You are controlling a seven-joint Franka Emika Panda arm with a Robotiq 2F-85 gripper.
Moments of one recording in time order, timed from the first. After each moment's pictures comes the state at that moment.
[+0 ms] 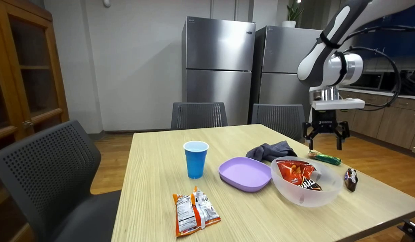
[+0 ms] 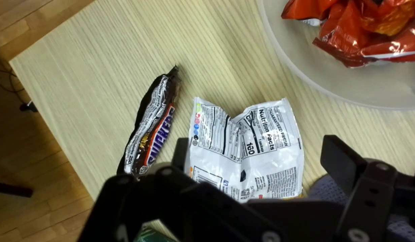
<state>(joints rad) -0.16 0.41 -0.21 -2.09 0.01 2.23 0.18</state>
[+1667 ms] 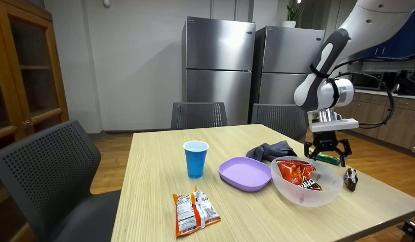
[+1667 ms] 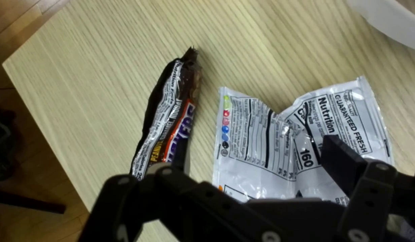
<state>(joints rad) -0.15 0.63 -0.26 -1.98 -0.01 2.26 0.25</state>
